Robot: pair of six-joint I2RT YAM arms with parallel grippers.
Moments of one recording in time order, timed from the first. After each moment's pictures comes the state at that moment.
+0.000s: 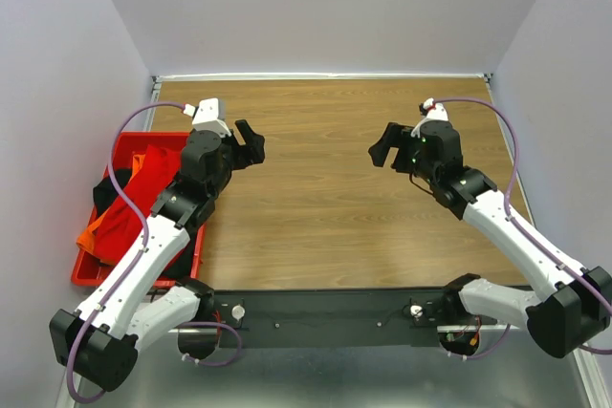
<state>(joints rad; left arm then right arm) -0.44 0.94 0.88 -0.19 -0.21 -0.44 0.46 1.12 0.92 -0.26 0.11 0.48</state>
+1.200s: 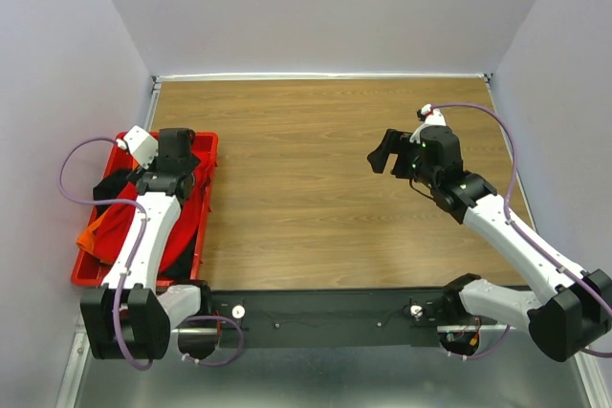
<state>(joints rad) -0.02 1.08 0.89 -0.57 -0.59 -0.78 0.46 1.10 0.87 -0.26 0.07 0.47</state>
